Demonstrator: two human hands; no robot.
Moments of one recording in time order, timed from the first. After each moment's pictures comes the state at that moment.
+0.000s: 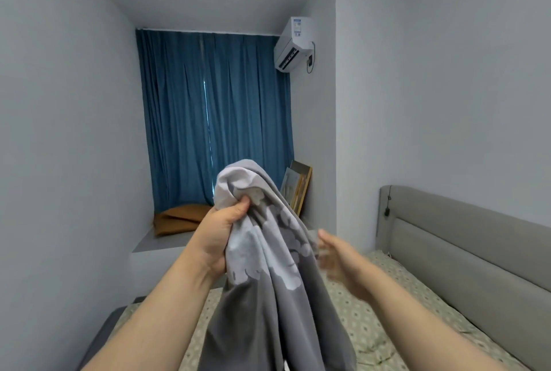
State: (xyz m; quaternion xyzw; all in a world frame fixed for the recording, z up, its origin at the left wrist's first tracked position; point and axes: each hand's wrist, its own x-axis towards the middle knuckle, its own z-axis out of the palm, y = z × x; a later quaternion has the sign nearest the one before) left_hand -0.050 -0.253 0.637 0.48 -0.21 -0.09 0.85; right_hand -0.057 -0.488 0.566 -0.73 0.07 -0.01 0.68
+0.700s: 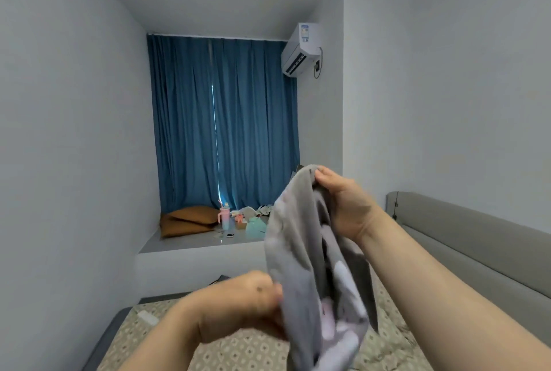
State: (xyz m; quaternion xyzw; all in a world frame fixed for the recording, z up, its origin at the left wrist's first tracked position) left_hand -0.099 -0.232 0.602 0.68 -0.40 -0.27 0.55; right_hand -0.062 -0.461 0.677 -0.53 -0.21 -0.04 0.82
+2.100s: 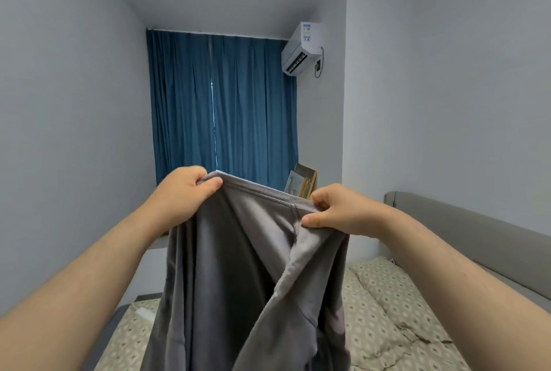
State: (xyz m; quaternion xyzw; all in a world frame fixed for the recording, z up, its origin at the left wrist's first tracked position) left_hand -0.005 -0.140 0.690 0.86 -0.22 0.30 0.34; right_hand -0.079 -0.447 0.686 -0.94 -0.17 -0.14 0.25
